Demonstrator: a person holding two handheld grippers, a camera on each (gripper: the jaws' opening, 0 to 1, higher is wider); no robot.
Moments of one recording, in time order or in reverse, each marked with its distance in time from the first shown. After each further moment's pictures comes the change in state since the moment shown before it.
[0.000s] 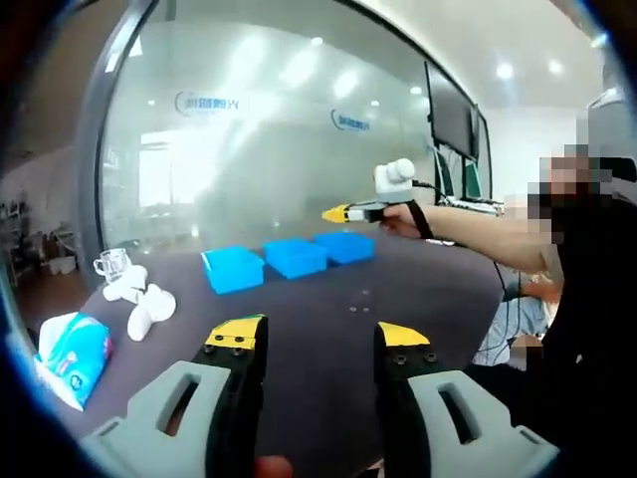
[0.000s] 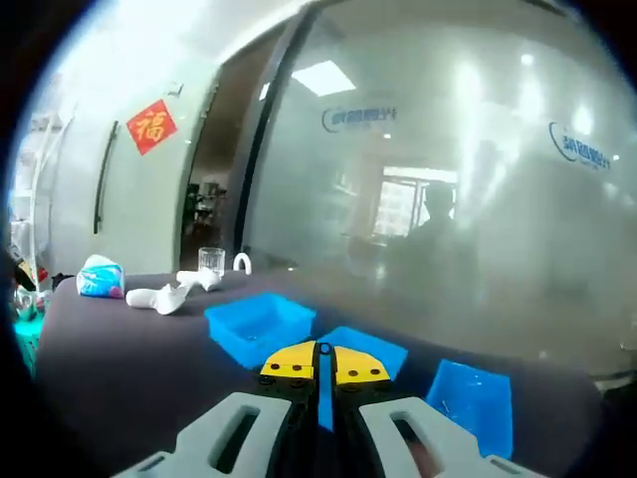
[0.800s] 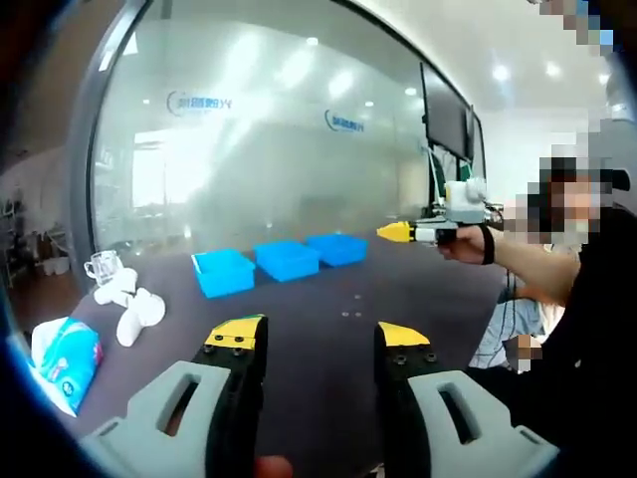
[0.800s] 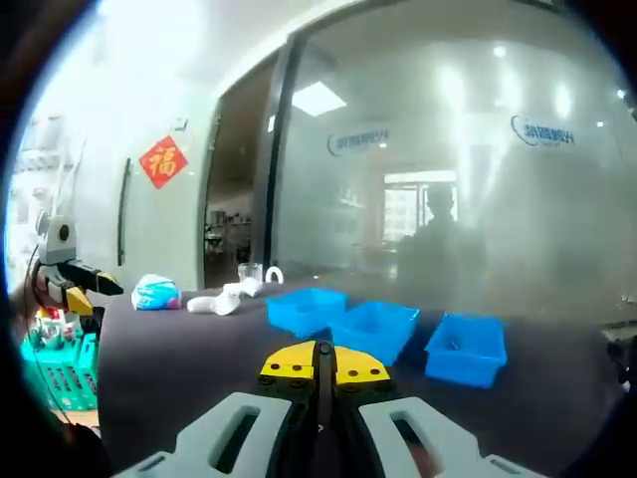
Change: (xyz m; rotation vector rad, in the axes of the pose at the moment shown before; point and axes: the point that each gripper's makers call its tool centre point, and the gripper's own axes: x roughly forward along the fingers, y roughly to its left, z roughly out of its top) left arm 0.012 -0.007 0.004 -0.002 -0.003 -0.032; right arm -0.124 0.034 -0.021 0.103 -0.073 0.052
